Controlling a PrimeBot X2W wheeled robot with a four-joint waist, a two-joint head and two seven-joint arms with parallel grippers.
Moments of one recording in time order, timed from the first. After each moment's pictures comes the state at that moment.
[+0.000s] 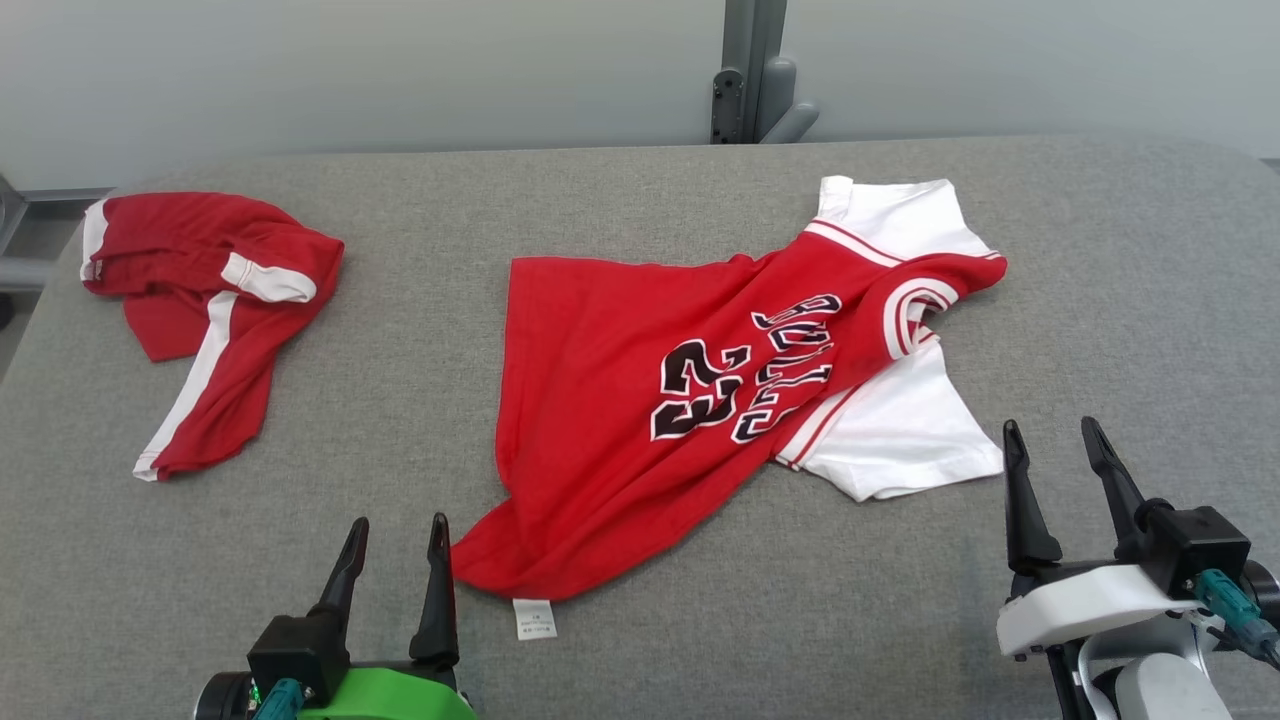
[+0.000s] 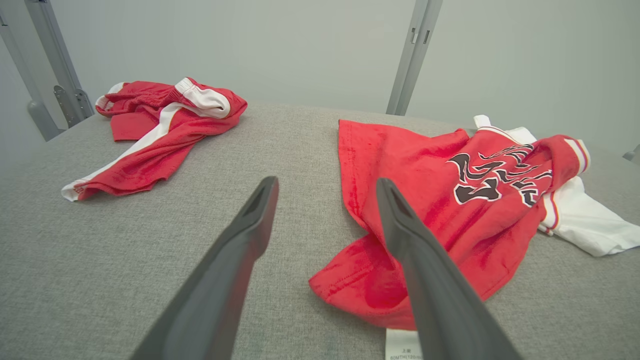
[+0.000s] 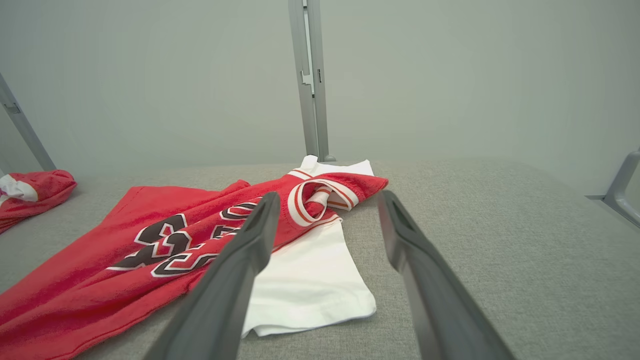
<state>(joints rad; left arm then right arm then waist) 0.03 0.05 -0.16 0.21 -0.24 -0.02 -0.26 -0.04 -0.05 -0.06 0.15 0.12 0.13 -0.26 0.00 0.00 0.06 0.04</state>
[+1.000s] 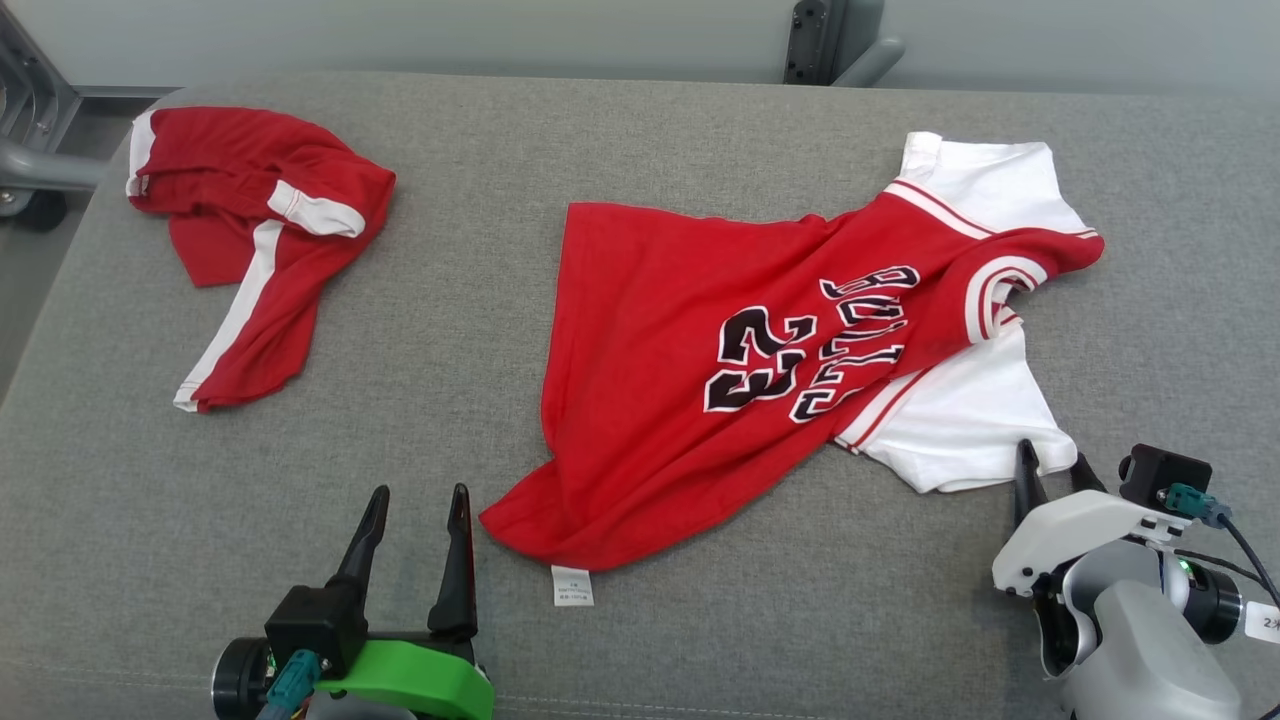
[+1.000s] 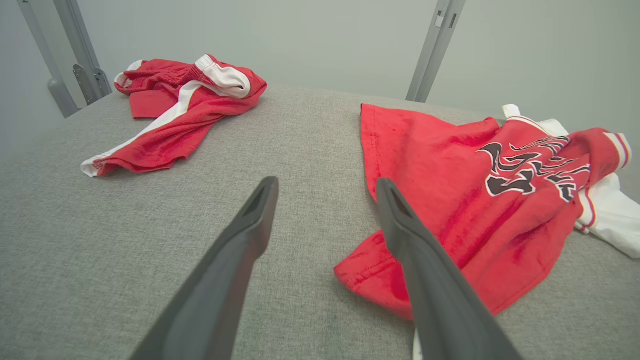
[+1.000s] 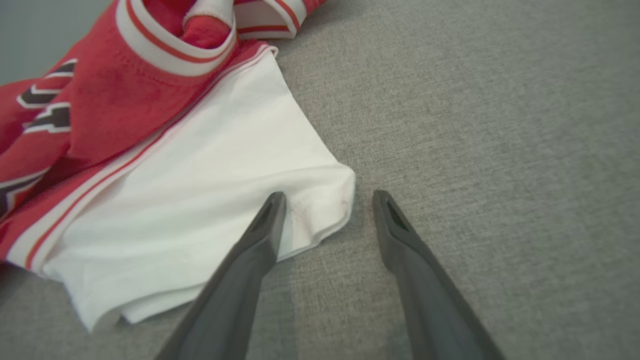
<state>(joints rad) -0.02 0.05 -0.20 0.22 -0.25 -0.02 -0.26 -0.42 -0.05 -0.22 0.89 0.19 0.13 -0.21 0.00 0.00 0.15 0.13</state>
